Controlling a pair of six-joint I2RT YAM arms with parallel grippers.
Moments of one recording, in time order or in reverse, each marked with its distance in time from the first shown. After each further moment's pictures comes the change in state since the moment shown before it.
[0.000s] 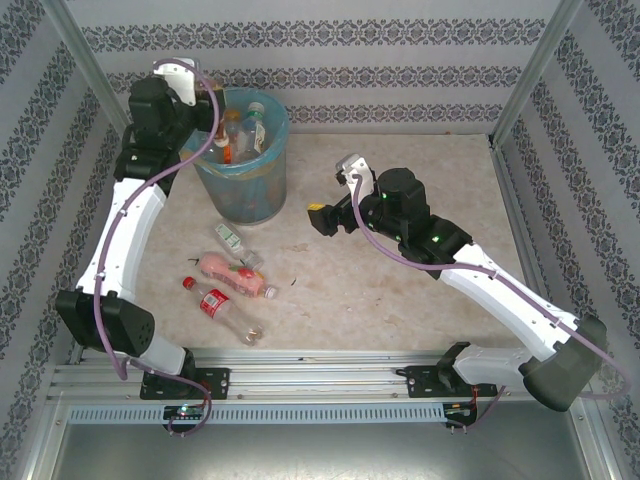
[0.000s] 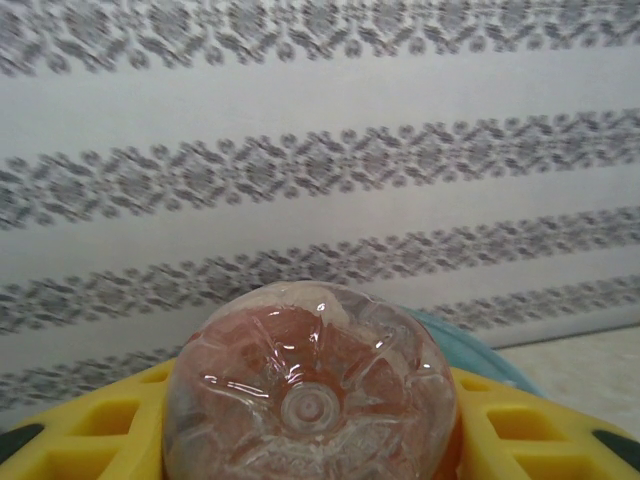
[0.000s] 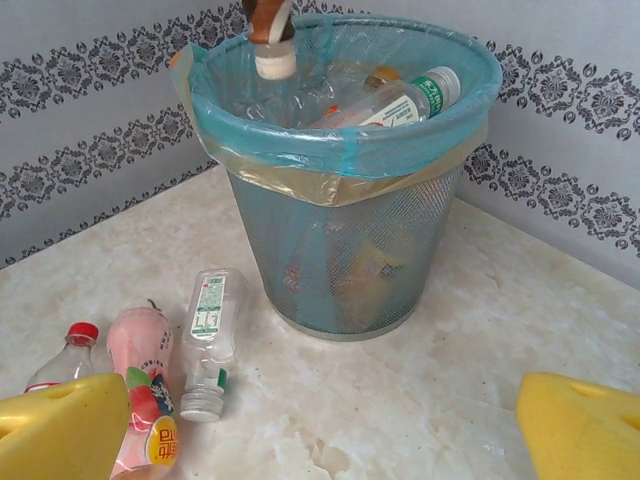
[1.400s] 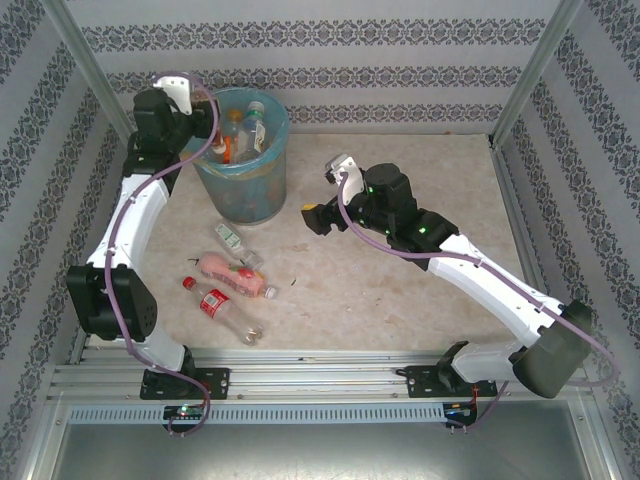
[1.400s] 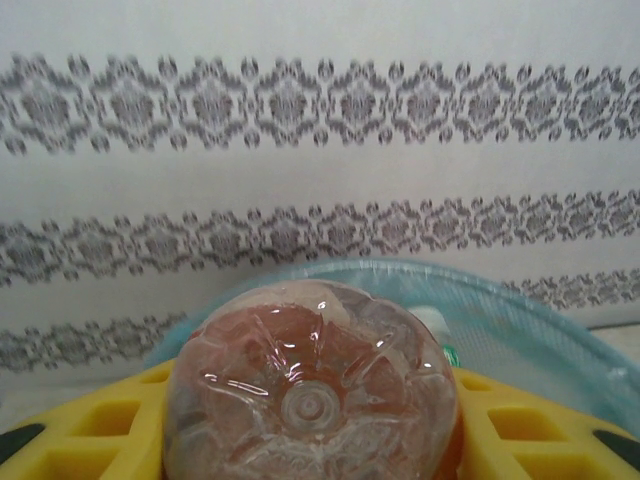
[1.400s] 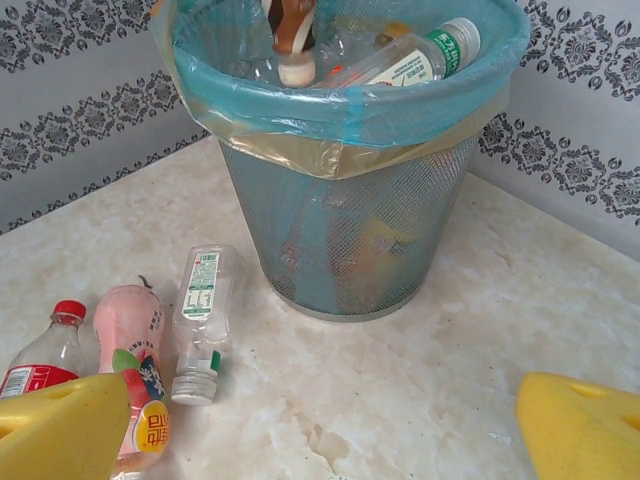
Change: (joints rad) left arm 0.074 0.069 -0.171 0.187 0.111 -0.075; right arm 0.000 0.086 0.038 -0.022 -0.007 -0.014
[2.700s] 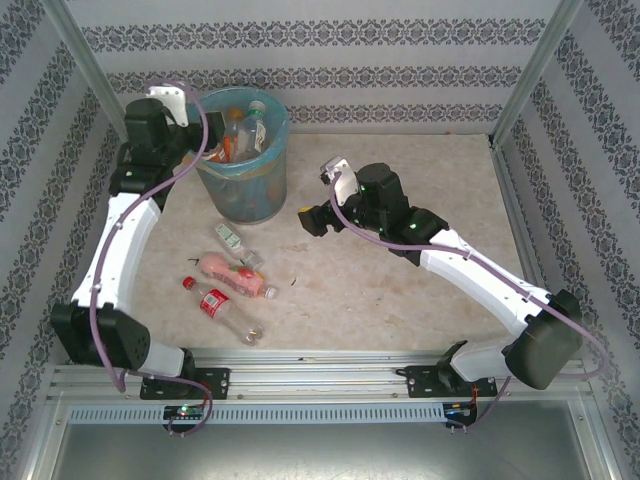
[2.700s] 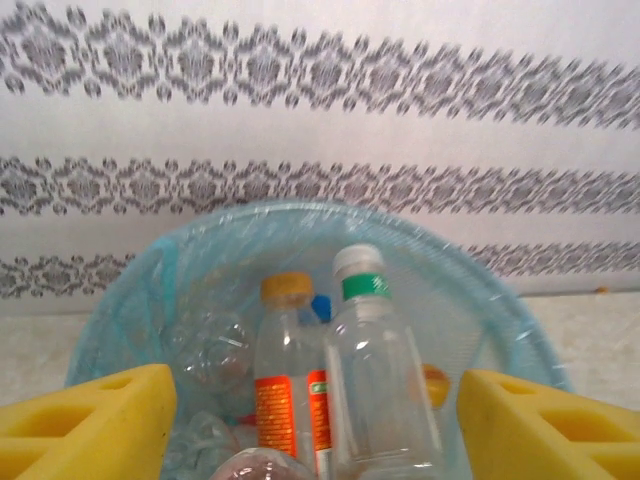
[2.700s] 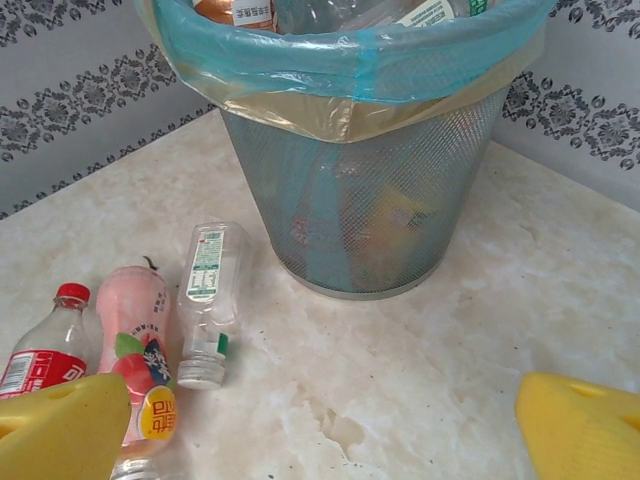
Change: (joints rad) left arm -0.035 -0.198 -0.031 -0.202 -0.013 -0.080; right arm -0.013 0.061 -0.001 0.005 -0.042 0.028
